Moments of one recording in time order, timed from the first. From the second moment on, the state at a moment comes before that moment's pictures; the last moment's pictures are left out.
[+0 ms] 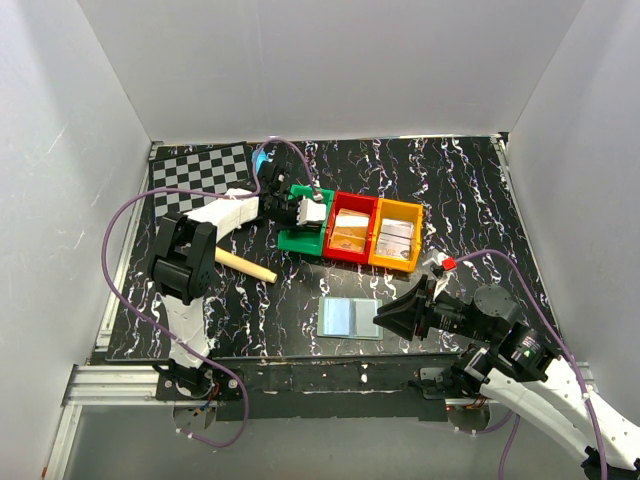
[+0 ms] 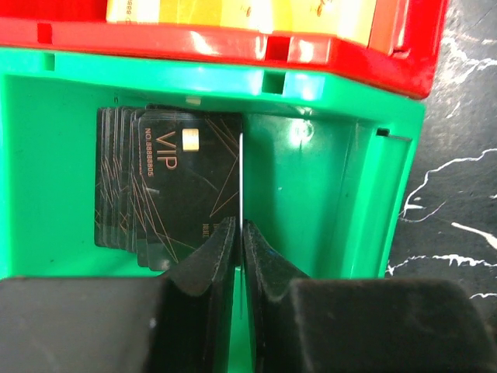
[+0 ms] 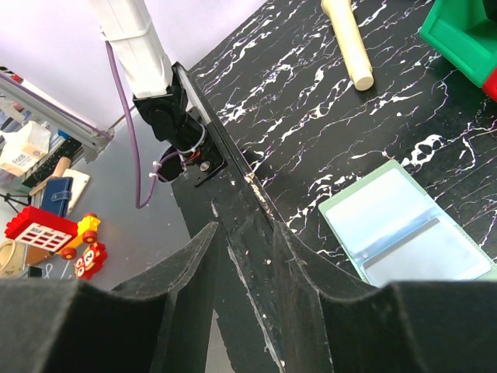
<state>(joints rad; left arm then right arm) -0.38 1.97 1.40 -0.49 0.60 1.24 0.86 0.27 0.47 -0.33 -0.40 0.50</state>
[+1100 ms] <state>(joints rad) -0.41 1.97 1.40 -0.42 0.50 1.19 0.86 0.27 0.47 -0.33 -0.40 0.50</state>
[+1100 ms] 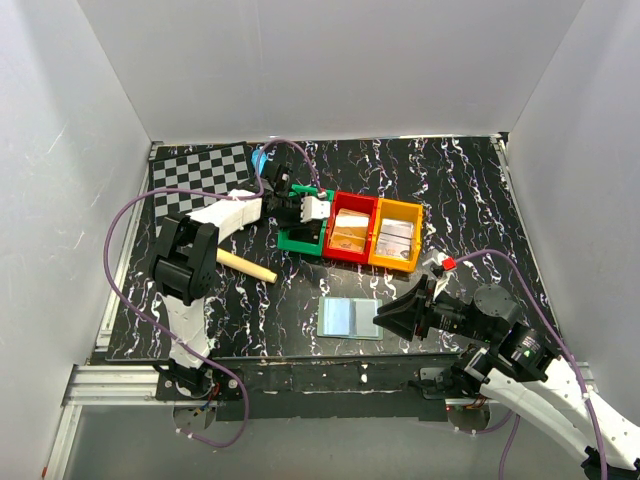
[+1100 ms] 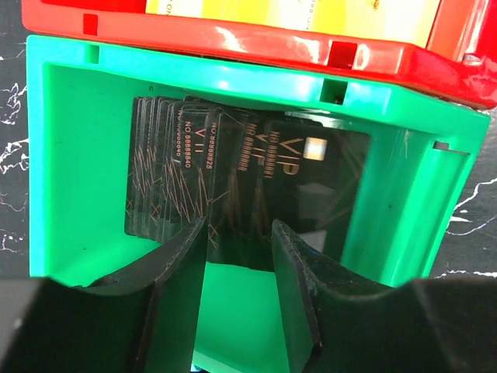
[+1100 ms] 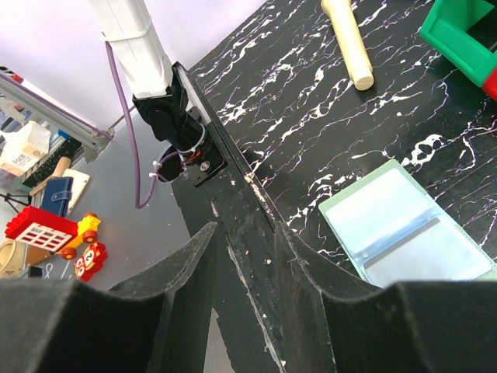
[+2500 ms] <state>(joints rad) -0.31 0.73 0.72 -0.48 -0.12 -0.46 0.86 0.33 0.68 -0.80 0.28 0.60</state>
